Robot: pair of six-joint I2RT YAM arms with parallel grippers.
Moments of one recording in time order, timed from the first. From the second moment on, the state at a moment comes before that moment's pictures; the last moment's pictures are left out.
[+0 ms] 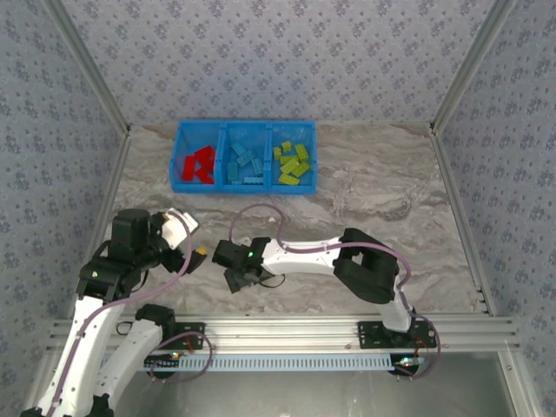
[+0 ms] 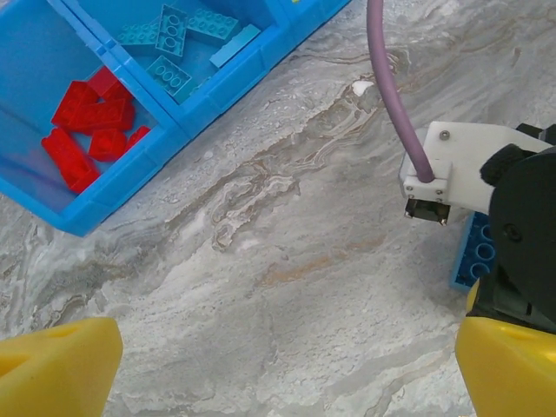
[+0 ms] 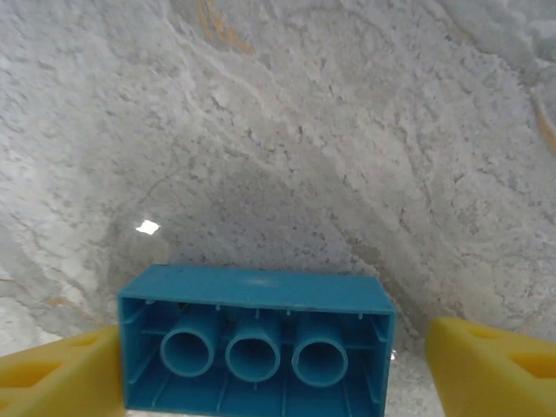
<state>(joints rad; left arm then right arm) -0.25 0.62 0.86 -0.99 0.22 0.52 1.24 2.01 1.41 -0.71 0.16 0.76</state>
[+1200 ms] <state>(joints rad) -0.25 0.67 0.55 -0.34 0.49 0.14 0.74 2.33 2.20 -0.60 0.30 0.16</state>
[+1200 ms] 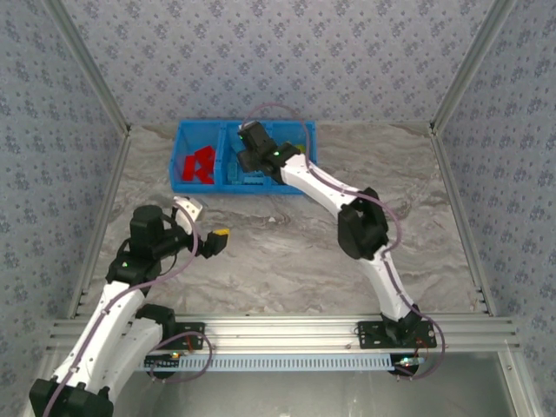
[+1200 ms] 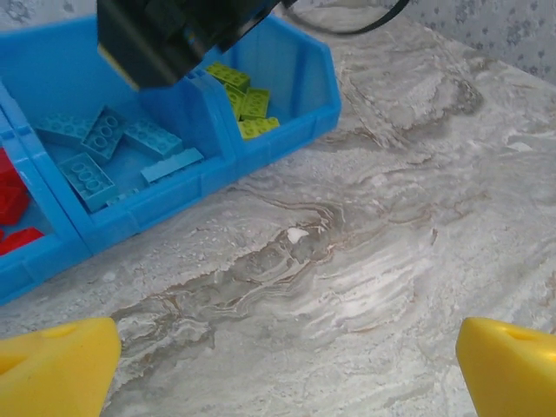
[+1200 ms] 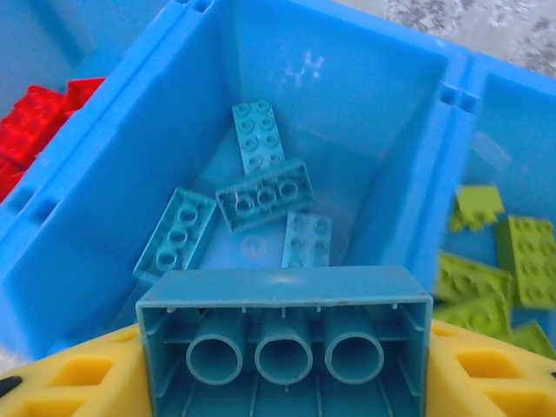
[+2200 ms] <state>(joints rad) -0.22 0.66 0.45 -0.23 -0.14 -0.26 0.55 1.30 1.19 -0.46 0.44 0.16</state>
